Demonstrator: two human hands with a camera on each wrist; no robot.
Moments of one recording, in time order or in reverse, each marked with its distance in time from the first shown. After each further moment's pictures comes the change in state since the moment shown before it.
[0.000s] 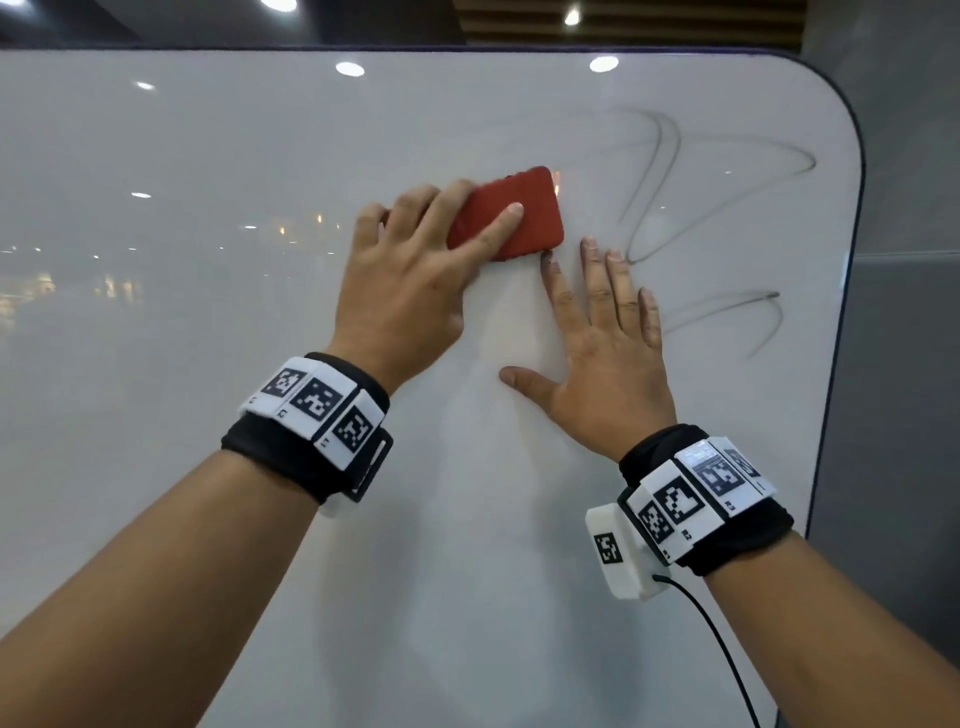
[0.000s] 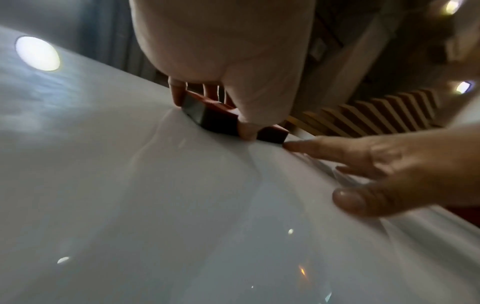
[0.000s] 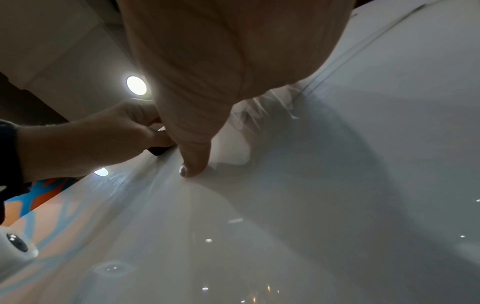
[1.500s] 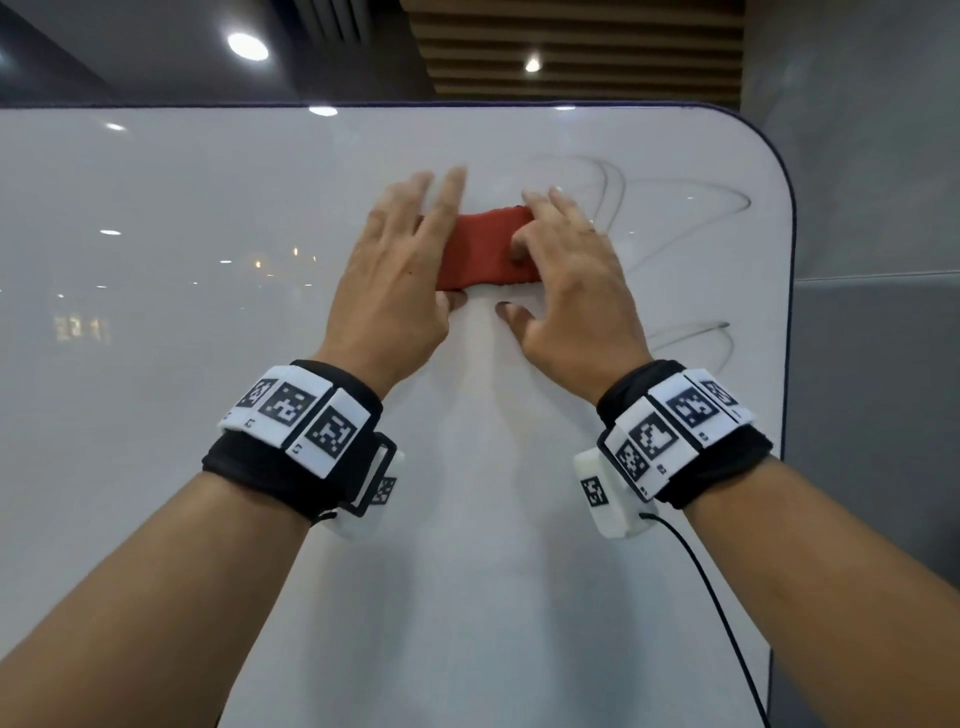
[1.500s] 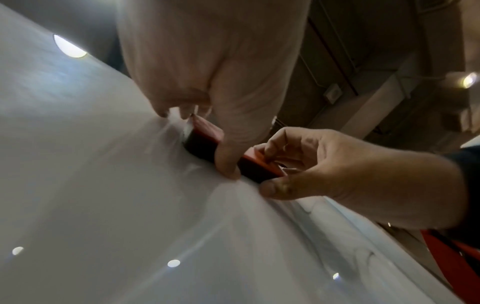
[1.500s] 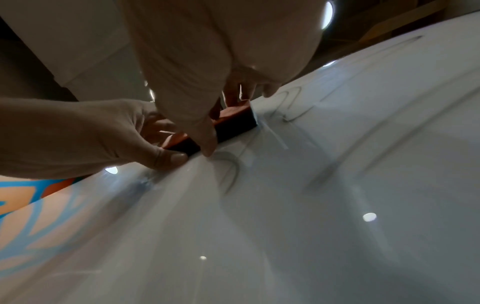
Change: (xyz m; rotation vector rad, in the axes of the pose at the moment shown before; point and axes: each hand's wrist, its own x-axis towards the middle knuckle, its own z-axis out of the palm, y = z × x) left_hand 0.039 0.013 -0.016 -0.420 -0.118 -0.228; right_hand 0.057 0.009 -0.042 0.248 0.259 -0.180
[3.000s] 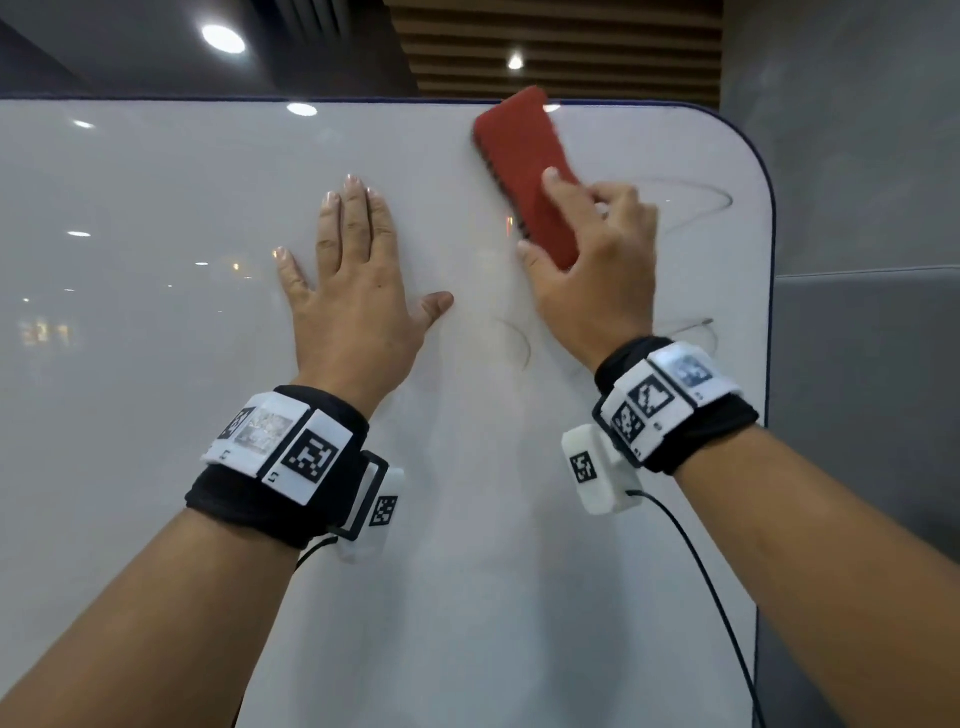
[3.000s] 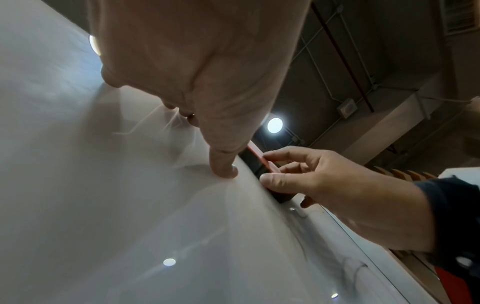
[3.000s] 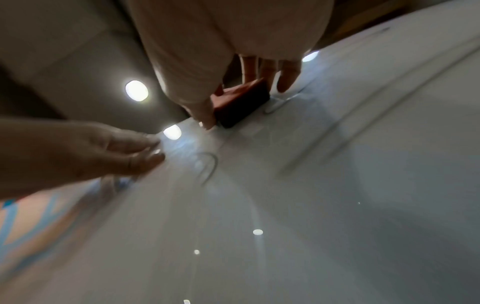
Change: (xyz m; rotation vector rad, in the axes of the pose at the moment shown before) left_hand -0.012 -0.004 0.007 0.250 -0.100 -0.296; right_hand 0.015 0.019 0.003 -0.051 0.261 0.218
